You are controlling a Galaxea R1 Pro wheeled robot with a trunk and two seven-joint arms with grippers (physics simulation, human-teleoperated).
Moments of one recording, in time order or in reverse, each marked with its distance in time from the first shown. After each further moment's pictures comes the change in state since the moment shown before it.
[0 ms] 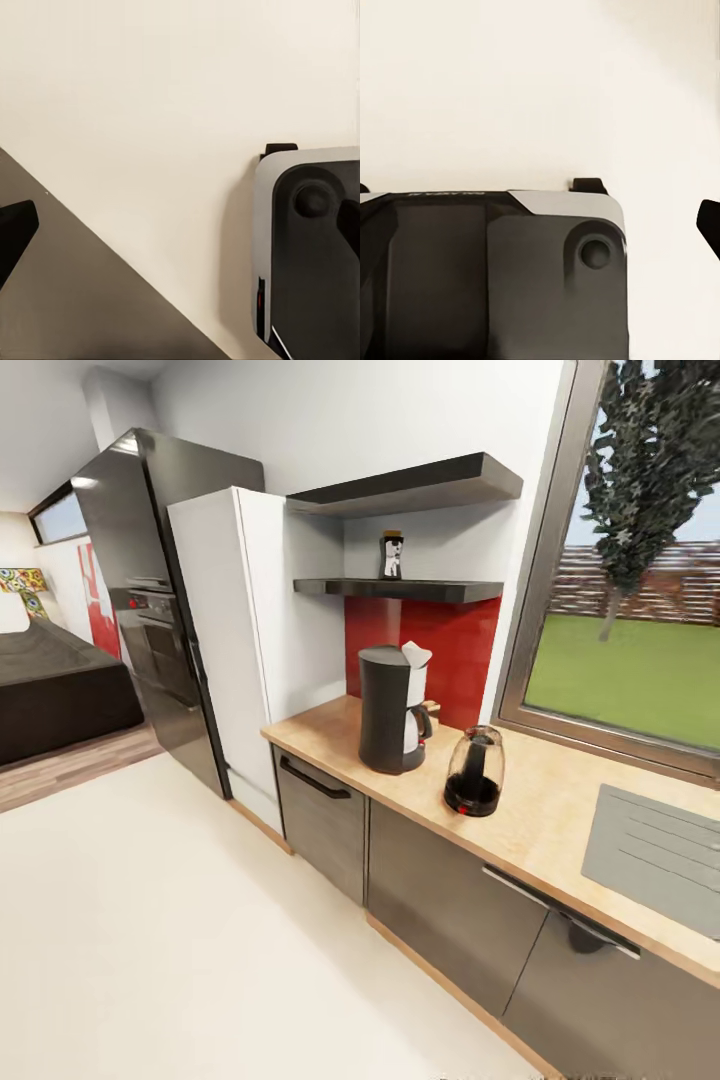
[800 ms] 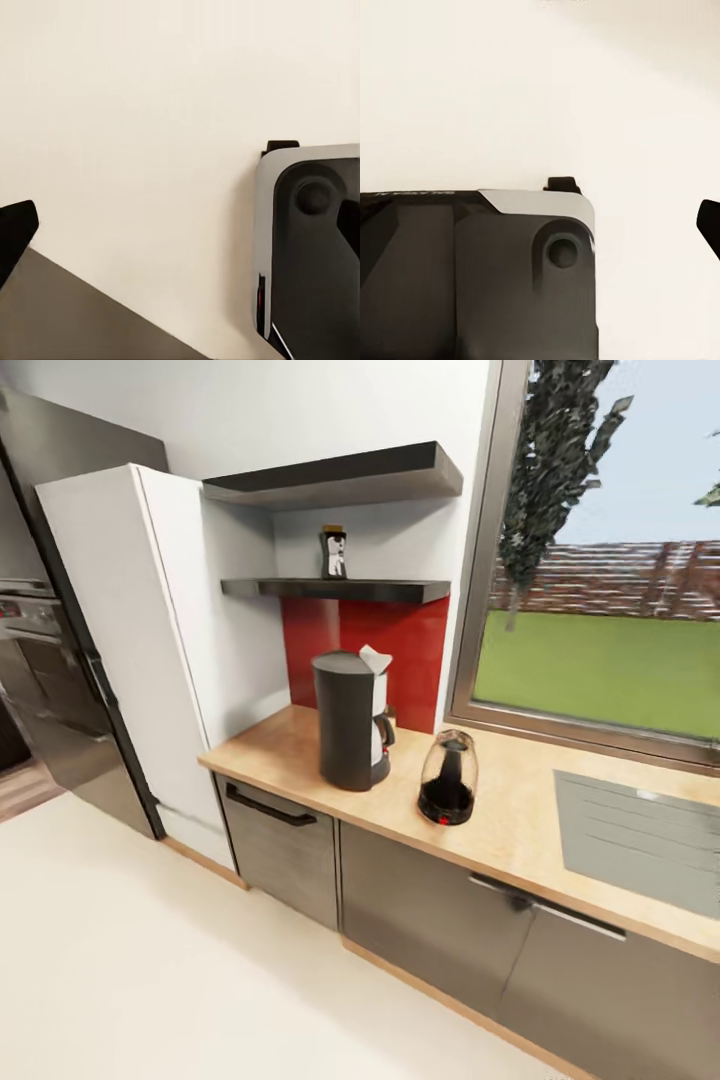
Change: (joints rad) left arm 0.000 0.000 0.006 0.001 0.001 0.004 0.002; right arm 0.001 -0.044 0.007 0.003 0.003 -0.002 0.002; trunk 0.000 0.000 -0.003
